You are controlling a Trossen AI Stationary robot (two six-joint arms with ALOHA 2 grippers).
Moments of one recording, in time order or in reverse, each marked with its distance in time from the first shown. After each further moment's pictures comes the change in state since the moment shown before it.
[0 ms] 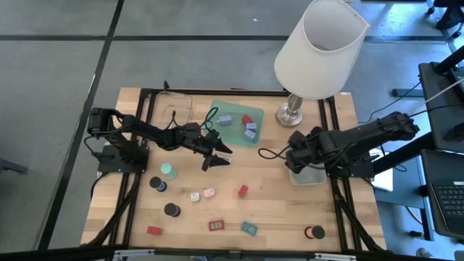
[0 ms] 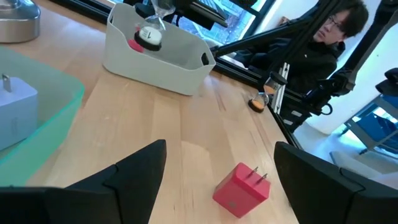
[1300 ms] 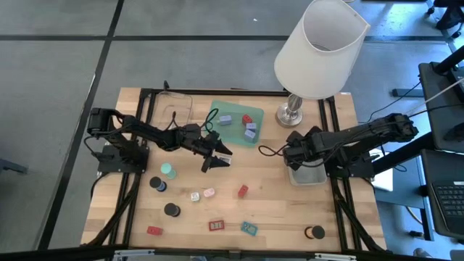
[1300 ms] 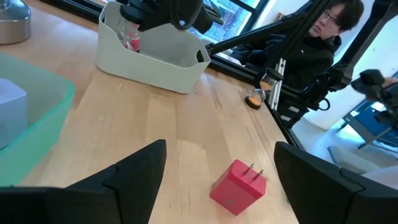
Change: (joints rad) left arm -0.013 0.001 0.000 0.000 0.003 0.021; right arm -0.094 0.020 -0.189 0.131 0.023 -0.063
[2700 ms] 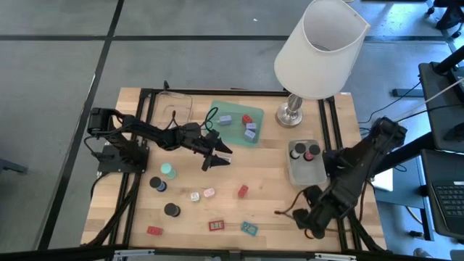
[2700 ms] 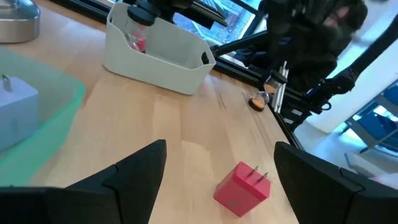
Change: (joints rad) left arm 0.014 0.000 0.000 -0.001 0.000 -0.018; right arm 0.678 0.191 0.305 0.146 -0.629 1.240
